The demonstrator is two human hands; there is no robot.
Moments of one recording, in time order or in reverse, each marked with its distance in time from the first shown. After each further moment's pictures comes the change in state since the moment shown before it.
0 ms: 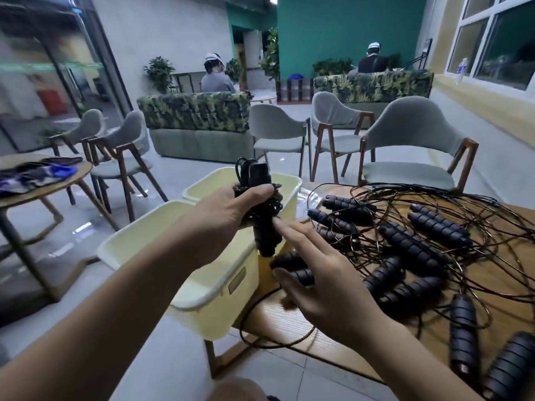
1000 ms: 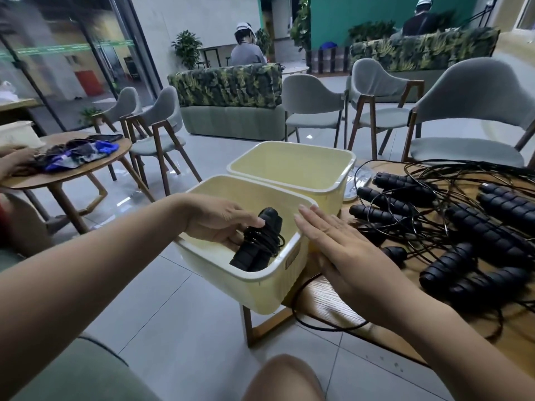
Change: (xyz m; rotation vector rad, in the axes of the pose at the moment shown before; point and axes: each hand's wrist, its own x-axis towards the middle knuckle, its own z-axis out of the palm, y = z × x) left_hand 0.035 -0.068 -0.137 0.278 -0.479 -0.643; right_hand 0.020 0.017 0.057 -0.265 -0.231 -0.037
